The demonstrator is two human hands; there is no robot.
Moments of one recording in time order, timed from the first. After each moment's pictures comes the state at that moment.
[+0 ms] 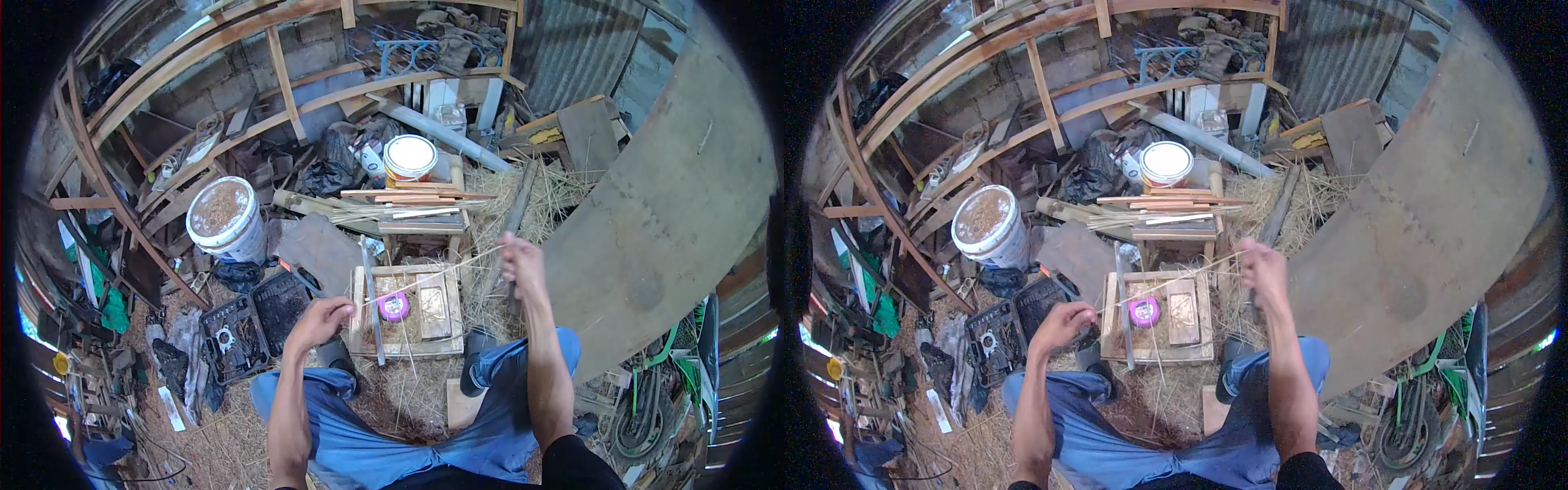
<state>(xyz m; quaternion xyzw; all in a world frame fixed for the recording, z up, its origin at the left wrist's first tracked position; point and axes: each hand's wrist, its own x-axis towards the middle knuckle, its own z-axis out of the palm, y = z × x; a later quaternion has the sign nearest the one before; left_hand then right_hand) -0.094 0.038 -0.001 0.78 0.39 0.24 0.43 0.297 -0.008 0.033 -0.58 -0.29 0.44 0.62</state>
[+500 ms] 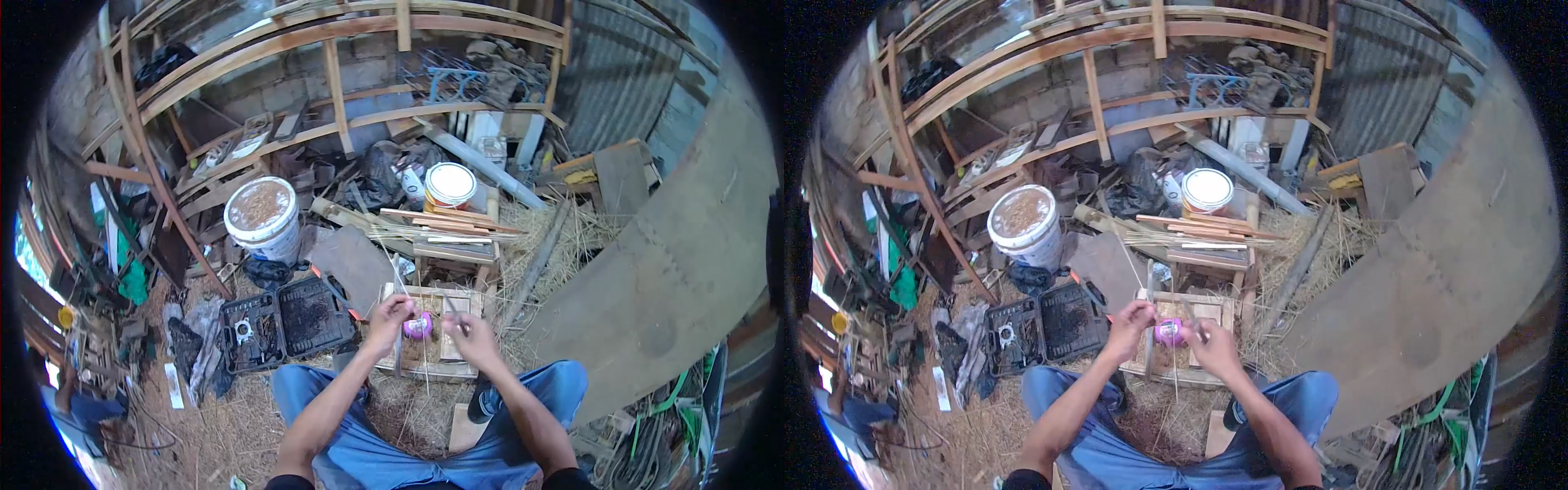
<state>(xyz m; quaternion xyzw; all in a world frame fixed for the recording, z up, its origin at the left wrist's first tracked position) -0.012 0.032 -0.045 0.43 0.35 0.50 0.66 0.181 -0.037 -0.011 -0.58 -0.60 0.33 0.44</state>
